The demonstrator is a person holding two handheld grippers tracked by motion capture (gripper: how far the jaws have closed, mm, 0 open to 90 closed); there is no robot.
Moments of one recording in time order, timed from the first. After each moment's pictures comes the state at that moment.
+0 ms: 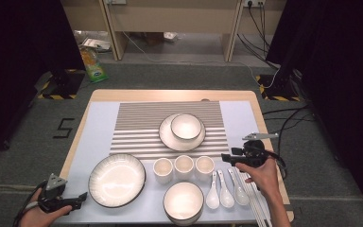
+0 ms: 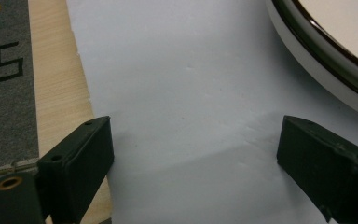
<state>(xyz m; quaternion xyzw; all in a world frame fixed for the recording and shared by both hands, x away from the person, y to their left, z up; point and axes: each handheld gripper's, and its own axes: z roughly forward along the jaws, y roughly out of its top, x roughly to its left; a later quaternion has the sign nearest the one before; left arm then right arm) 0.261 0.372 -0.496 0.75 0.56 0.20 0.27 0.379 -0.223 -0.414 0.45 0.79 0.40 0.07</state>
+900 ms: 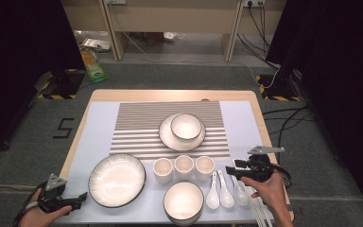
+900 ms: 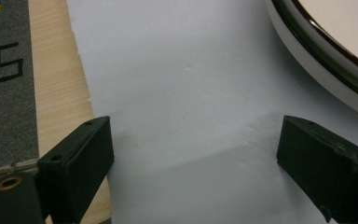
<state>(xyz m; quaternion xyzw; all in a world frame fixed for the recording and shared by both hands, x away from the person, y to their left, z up) 0.261 0.372 -0.496 0.75 0.56 0.20 0.27 0.346 -0.237 -0.428 0.45 0.80 0.40 0.06</state>
